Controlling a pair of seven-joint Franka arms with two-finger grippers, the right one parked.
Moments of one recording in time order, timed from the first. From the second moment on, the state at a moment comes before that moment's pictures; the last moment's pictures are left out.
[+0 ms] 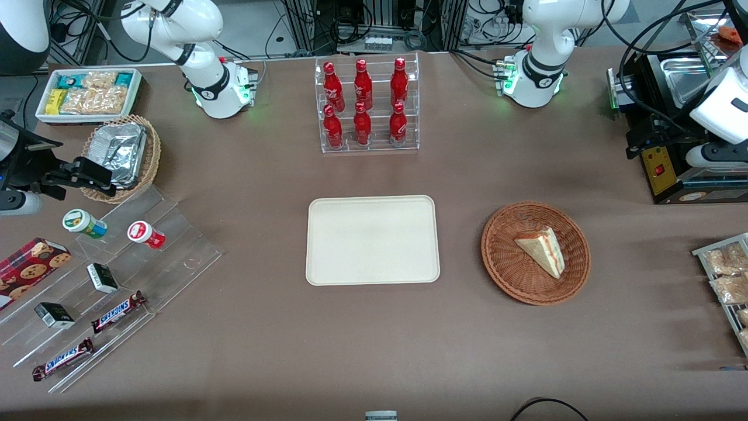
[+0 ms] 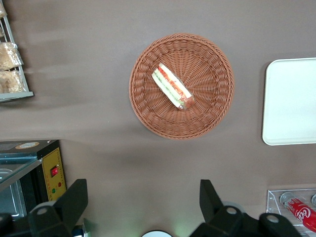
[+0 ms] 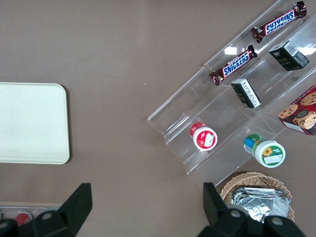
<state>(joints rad) -0.01 -0.07 -0.03 -1.64 0.01 1.52 -0.01</state>
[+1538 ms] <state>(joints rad) -0.09 0.31 -0.05 -1.68 0.02 1.86 -0.87</state>
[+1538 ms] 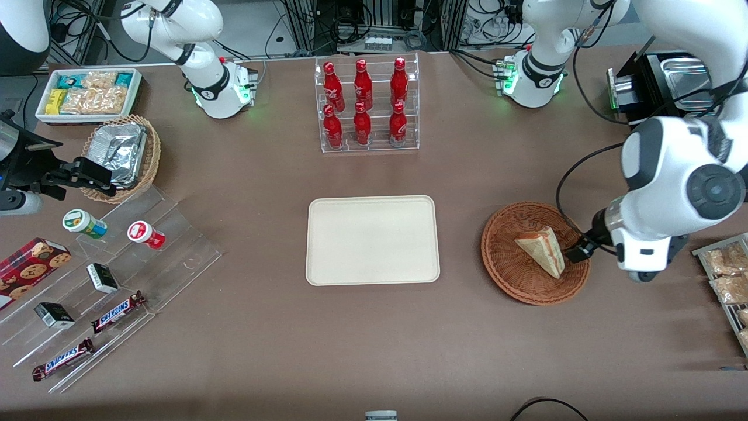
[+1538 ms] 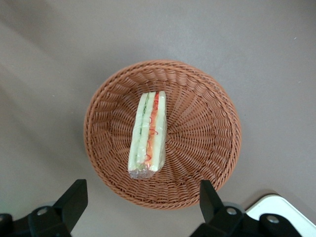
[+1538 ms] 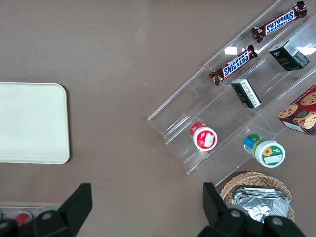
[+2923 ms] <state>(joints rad) -0.11 0.33 -0.05 -2.03 0.08 2.29 -1.00</state>
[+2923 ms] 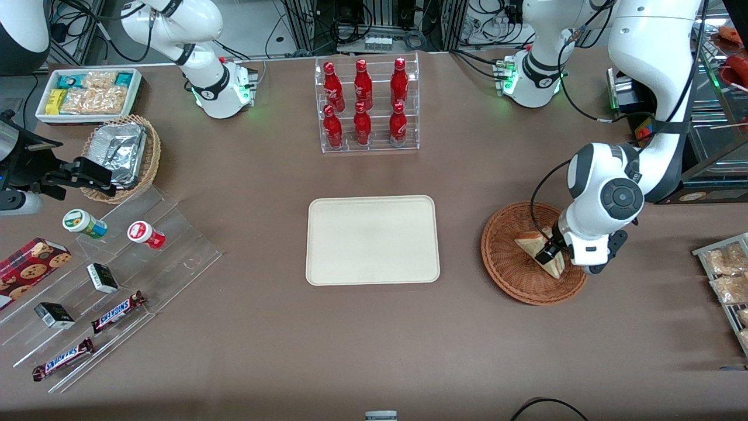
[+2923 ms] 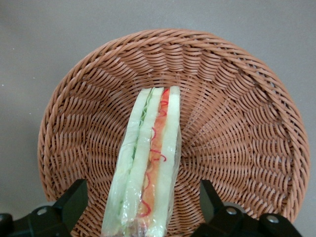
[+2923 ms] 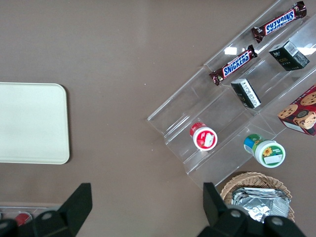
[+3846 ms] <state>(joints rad) -0.13 0.33 -0.05 -2.03 0.08 2.27 -1.02</state>
